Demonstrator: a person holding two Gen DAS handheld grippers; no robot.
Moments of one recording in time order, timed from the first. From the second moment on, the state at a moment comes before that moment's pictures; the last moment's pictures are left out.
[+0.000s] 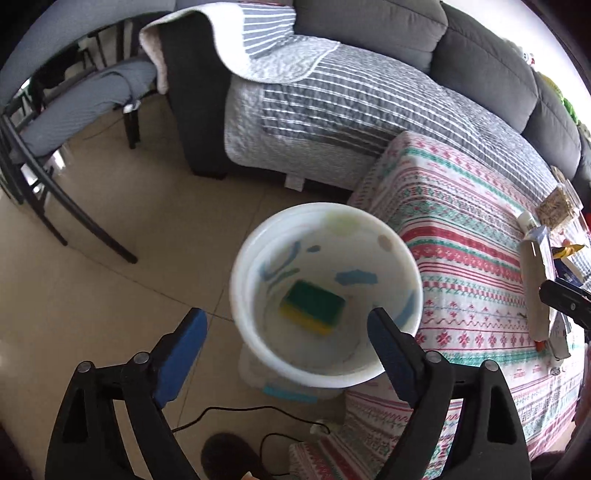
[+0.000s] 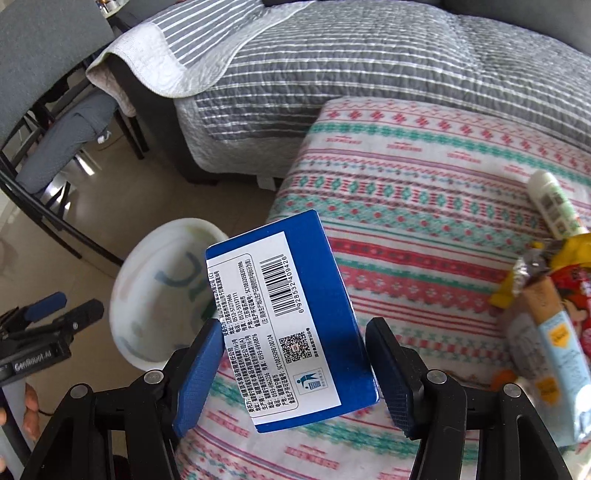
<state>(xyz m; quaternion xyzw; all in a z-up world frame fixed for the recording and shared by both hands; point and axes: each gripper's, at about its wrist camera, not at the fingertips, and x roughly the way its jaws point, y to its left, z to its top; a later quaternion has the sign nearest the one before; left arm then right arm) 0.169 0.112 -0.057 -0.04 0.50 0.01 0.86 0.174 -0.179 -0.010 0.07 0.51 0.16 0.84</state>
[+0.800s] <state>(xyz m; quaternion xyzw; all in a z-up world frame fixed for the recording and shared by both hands) 0.130 0.198 -0.061 -0.06 0.52 0.05 0.85 0.202 -0.050 -0.057 0.04 0.50 0.24 0.83</state>
